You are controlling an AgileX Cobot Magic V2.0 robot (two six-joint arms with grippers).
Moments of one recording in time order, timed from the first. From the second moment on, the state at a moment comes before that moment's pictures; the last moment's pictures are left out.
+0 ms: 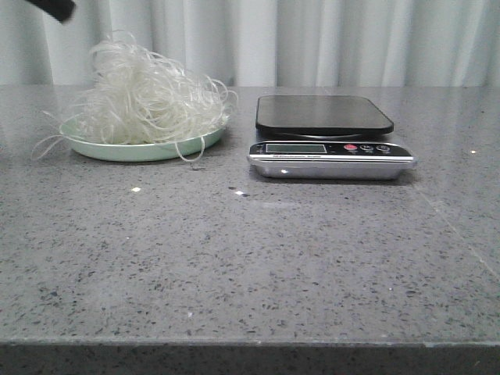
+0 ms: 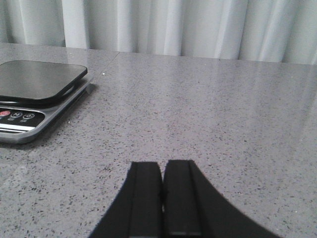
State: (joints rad) left arm -0.18 1.55 -1.38 -0.64 0.87 0.41; right arm 0.01 -0.01 0.03 0.09 0.10 -0.09
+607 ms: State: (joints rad) left arm -0.21 1.75 -1.38 -0.59 0.76 0.46; right arm 0.01 -0.01 0.03 0.09 0.10 -0.09
